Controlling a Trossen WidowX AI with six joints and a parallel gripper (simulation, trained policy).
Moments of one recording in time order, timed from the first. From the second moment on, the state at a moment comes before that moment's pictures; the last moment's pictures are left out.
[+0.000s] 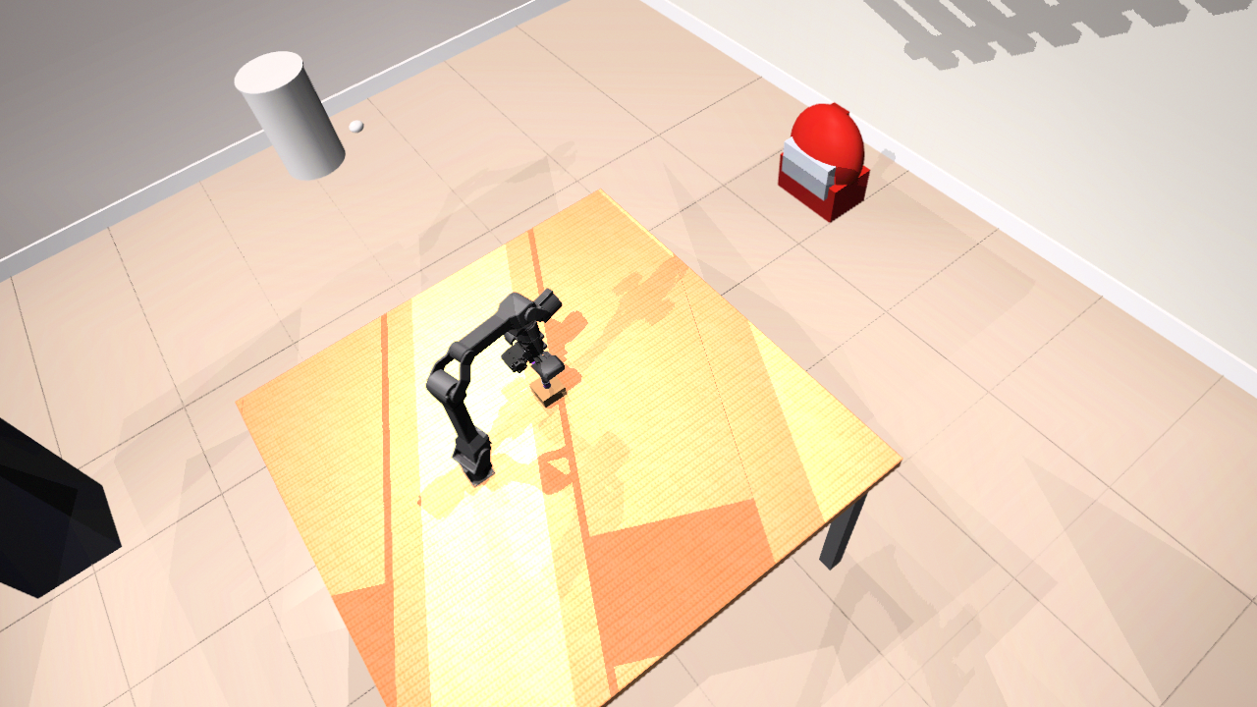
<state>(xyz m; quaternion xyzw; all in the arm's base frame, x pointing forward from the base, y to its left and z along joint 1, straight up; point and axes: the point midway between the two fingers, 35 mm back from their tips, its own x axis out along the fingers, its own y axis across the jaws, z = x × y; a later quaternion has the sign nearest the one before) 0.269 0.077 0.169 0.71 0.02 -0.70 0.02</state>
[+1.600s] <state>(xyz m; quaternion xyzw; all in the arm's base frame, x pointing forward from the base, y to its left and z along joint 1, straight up) 0.270 0.083 0.105 0.67 0.05 -0.74 0.05</state>
